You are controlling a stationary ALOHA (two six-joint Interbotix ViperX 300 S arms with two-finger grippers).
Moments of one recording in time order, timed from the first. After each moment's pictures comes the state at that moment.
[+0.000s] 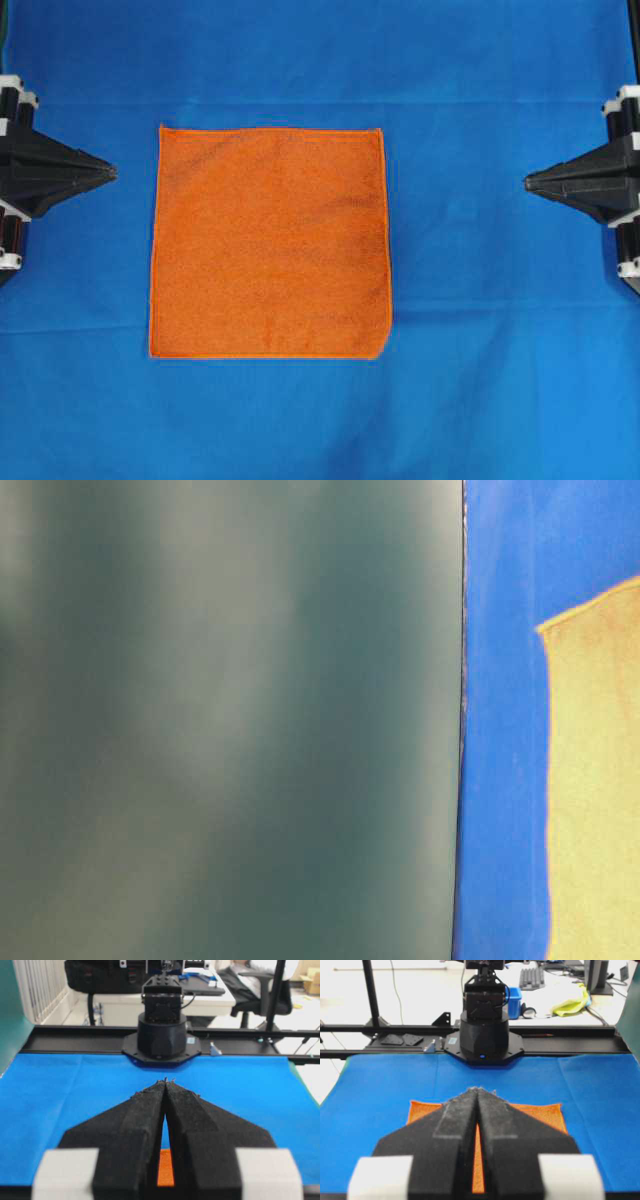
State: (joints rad) left arm 0.00 -0.97 1.18 0.00 -0.29 0.00; right arm 0.00 -0.97 1.18 0.00 -0.29 0.00
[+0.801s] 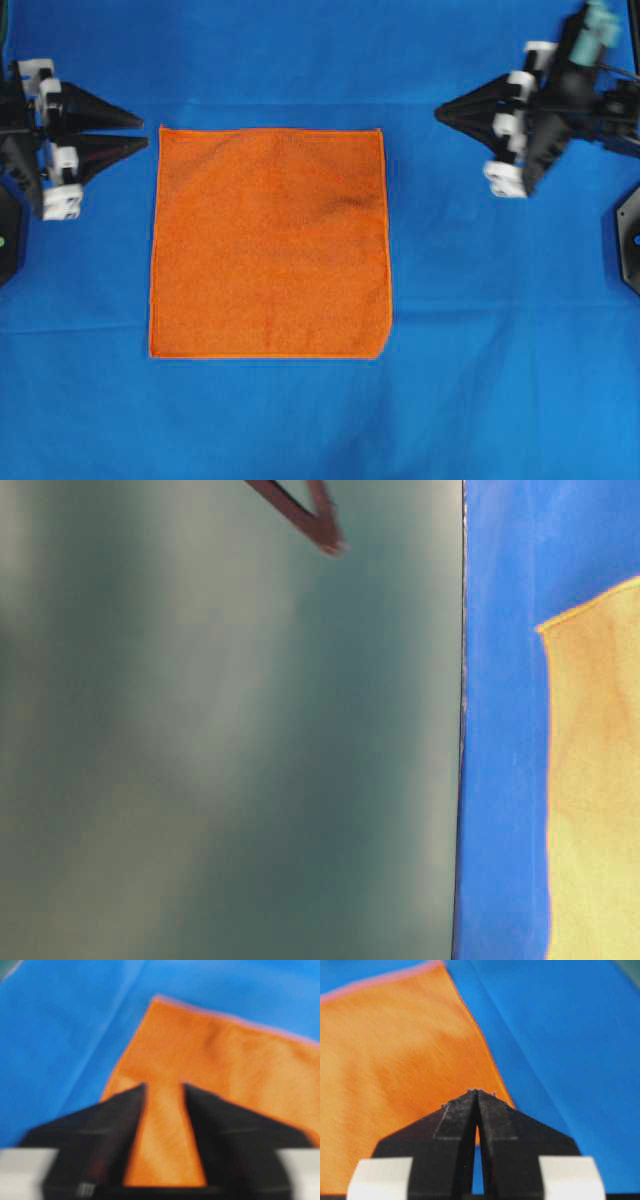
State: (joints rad) left arm 0.29 -0.77 1.20 -0.03 -0.03 -0.10; right arm -0.32 -0.43 0.98 0.01 -0.08 0.14
